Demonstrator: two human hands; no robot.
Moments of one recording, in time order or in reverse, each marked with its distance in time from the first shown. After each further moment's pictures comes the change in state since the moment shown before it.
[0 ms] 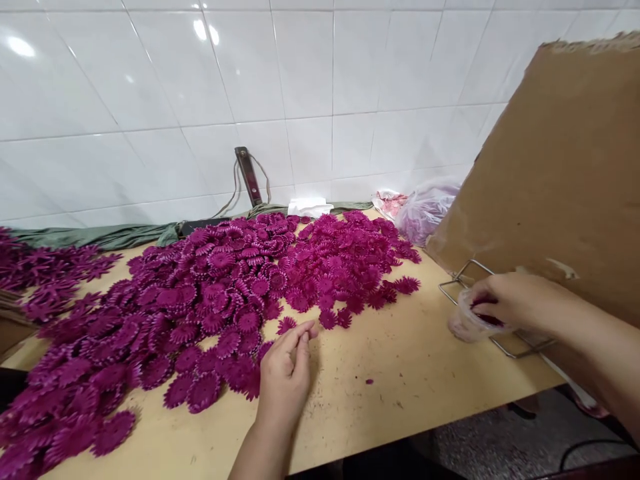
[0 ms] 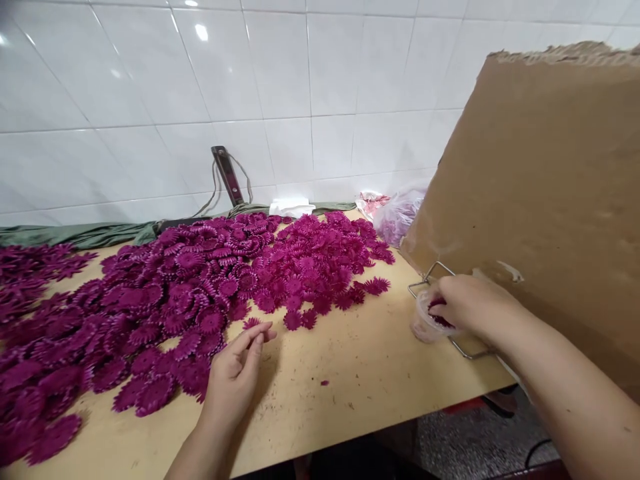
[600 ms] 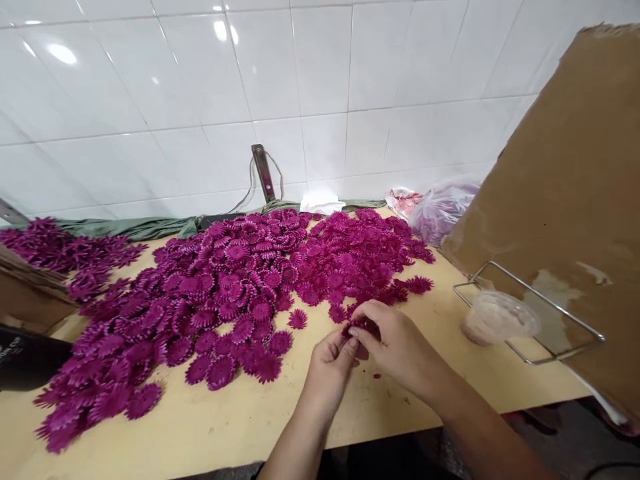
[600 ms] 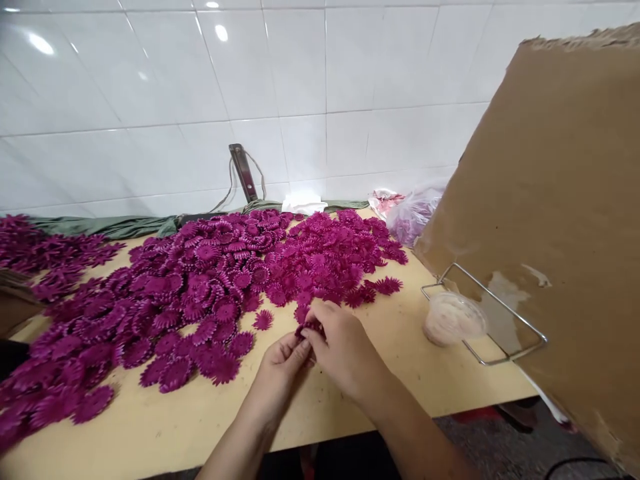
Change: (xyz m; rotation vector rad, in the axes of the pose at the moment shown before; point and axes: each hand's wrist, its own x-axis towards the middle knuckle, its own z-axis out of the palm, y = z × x) left_hand -0.008 0.030 0.042 -0.833 -0.302 -0.460; right_hand -0.048 -0.160 0.039 0.739 0.030 -0.415
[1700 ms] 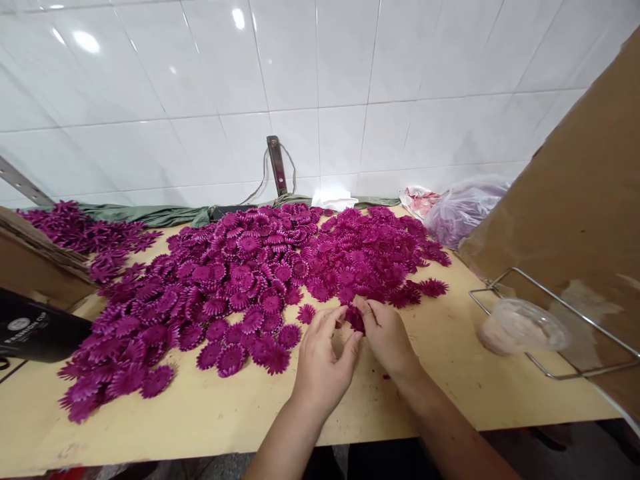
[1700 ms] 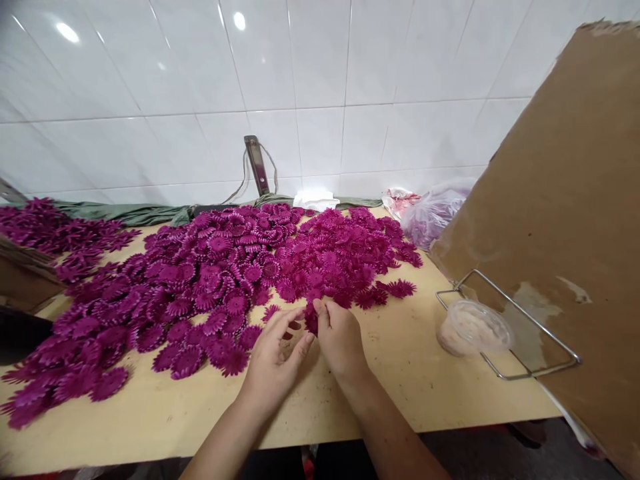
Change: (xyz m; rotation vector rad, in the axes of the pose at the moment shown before) left_hand -0.007 0.019 -0.019 0.789 0.252 0.369; right_hand 0.017 0.019 0.045 0.132 0.207 0.191
